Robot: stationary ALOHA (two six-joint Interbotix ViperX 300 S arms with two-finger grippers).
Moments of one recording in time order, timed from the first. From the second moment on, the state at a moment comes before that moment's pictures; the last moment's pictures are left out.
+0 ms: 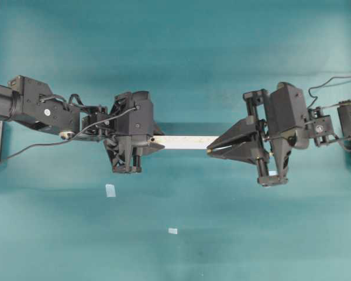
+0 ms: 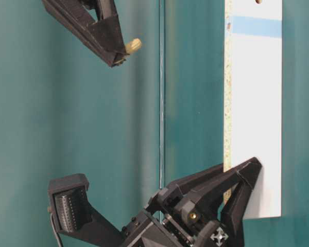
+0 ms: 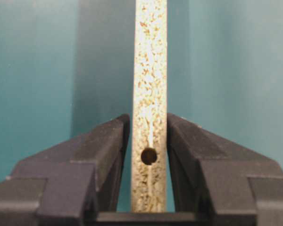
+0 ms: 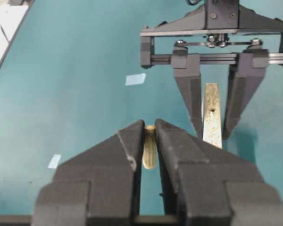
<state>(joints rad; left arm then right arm) 0.01 0.13 0.75 -0.06 -0.15 0.09 0.04 -0.26 0.95 -0.24 -0.48 0.49</state>
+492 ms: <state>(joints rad) 0.00 0.13 0.75 -0.06 -0.15 0.09 0.01 -0.26 1.03 -0.23 -0.58 0.46</state>
